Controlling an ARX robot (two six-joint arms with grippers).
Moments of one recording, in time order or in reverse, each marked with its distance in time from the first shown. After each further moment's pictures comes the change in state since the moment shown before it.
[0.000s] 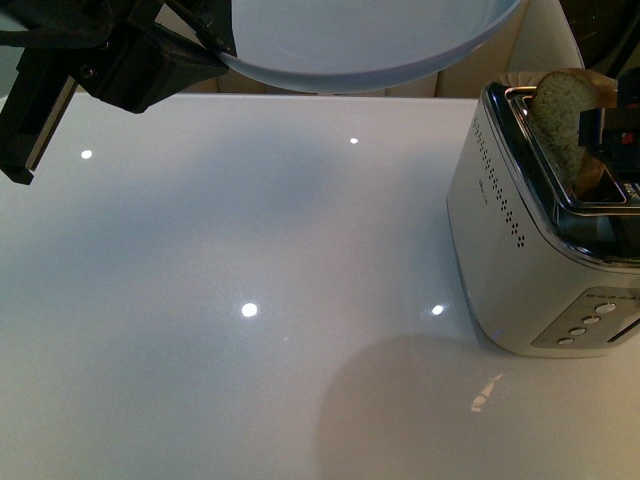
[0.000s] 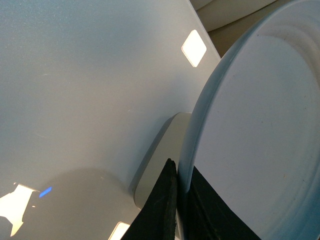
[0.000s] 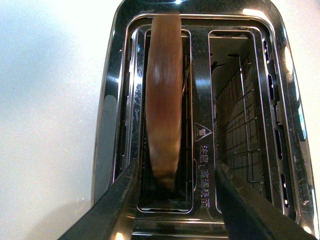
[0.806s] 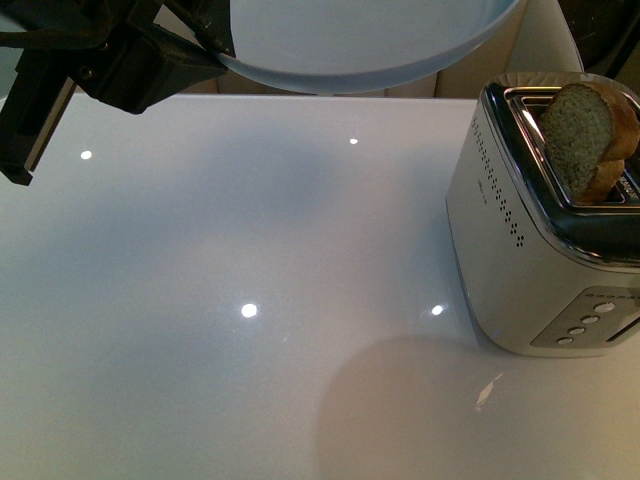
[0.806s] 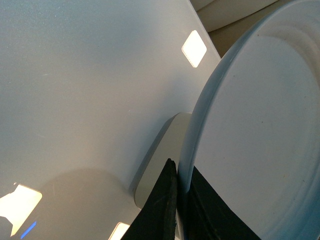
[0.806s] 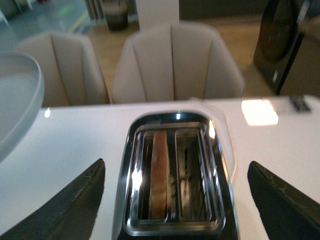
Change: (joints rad) left arm 0.000 0.000 0.000 0.000 -0.001 0.000; right arm -0.074 -0.631 -0.352 0.249 -0.048 -0.006
